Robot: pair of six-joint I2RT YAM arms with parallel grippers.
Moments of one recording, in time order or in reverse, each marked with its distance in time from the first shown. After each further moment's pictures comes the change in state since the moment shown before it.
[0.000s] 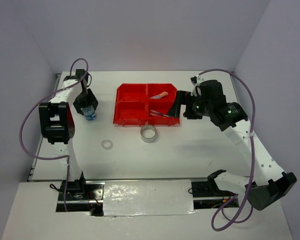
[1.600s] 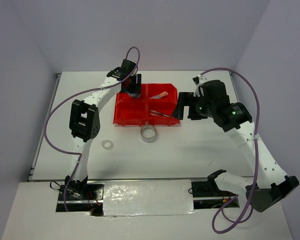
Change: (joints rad) left arm -0.432 0.198 0.386 0.248 0.119 0.215; right arm 0.000 -0.017 0.051 -0.086 0.075 -0.090
